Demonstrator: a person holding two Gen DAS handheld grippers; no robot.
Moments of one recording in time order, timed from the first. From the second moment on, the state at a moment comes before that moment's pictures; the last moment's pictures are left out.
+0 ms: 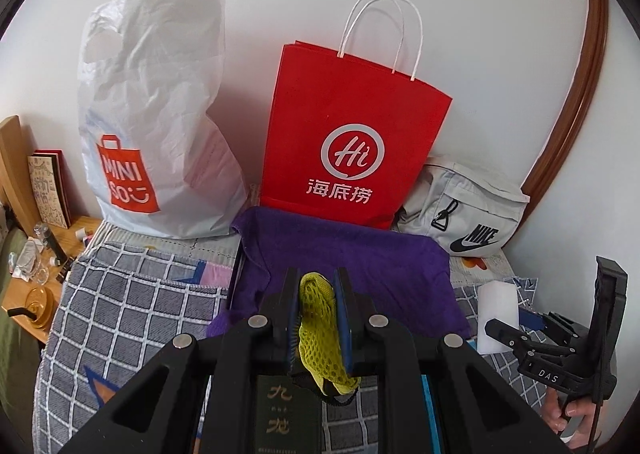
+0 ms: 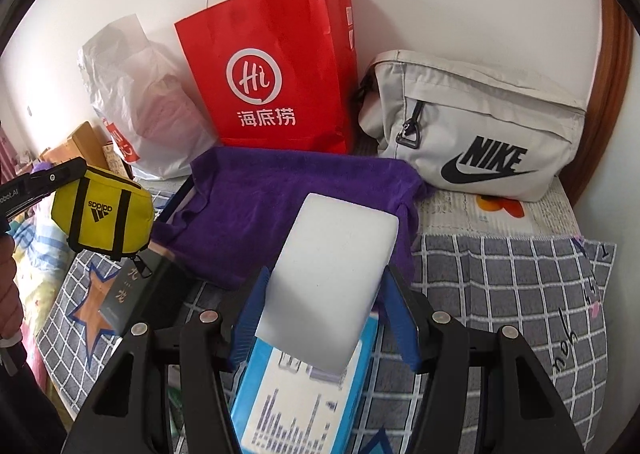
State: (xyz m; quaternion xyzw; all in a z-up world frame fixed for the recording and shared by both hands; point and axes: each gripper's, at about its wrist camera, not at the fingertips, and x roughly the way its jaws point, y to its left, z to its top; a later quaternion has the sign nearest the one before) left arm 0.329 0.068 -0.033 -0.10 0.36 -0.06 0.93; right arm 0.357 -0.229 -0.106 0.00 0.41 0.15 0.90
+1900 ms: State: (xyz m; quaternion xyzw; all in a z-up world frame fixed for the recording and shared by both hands) left arm 0.465 0.083 -0.109 -0.12 0.45 0.00 0.88; right arm 0.459 -0.200 -0.172 -0.05 0.48 0.14 0.87
